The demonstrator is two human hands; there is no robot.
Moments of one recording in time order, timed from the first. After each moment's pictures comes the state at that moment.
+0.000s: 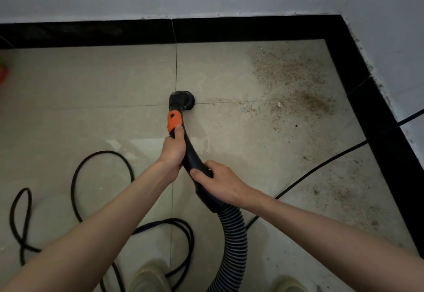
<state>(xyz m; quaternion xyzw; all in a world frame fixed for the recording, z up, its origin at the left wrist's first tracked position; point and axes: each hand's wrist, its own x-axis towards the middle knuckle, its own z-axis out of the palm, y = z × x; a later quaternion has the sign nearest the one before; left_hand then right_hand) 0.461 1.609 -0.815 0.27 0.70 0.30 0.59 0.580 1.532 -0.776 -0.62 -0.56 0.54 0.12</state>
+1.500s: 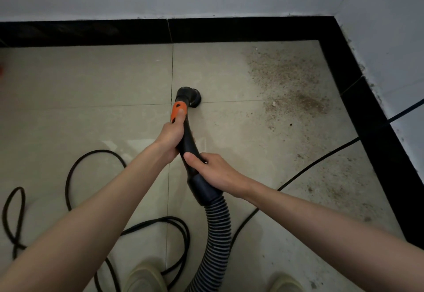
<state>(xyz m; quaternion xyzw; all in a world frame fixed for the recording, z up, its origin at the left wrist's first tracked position) 0.469 1.634 -0.798 0.29 0.66 0.29 0.63 0.579 1.542 -0.772 -0.60 -0.50 0.60 0.17</state>
